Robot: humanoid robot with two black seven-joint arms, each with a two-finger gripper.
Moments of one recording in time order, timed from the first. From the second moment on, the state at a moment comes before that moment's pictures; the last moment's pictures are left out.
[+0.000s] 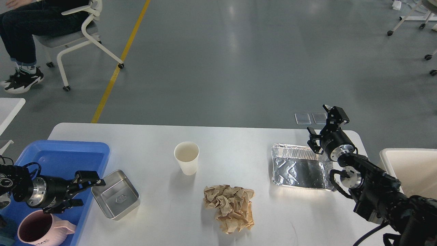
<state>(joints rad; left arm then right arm) -0.46 0.70 -0.67 -0.96 0.97 -0.72 0.17 0.73 -0.11 0.44 0.25 0.13 0.32 0.42</state>
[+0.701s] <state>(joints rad) -0.47 0.65 -0.67 -0.96 0.97 -0.72 0.22 0.73 -0.12 0.44 0.25 0.13 0.32 0.42</state>
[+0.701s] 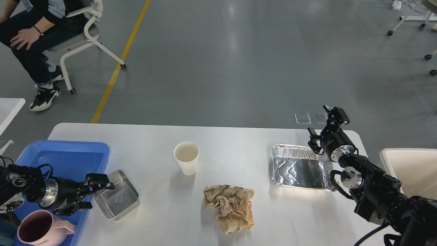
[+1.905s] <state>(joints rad) -0.50 0.60 -0.58 -0.98 1.01 -0.68 0.25 0.72 -0.14 0.44 0.25 0.13 0.32 0.42</state>
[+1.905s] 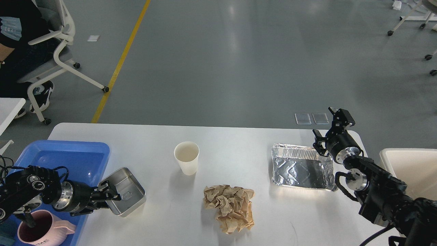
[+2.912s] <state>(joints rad) -0.50 0.61 -0.57 -1.00 1.05 -0.65 0.23 0.71 -0.14 0.44 0.25 0.13 0.32 0.42</state>
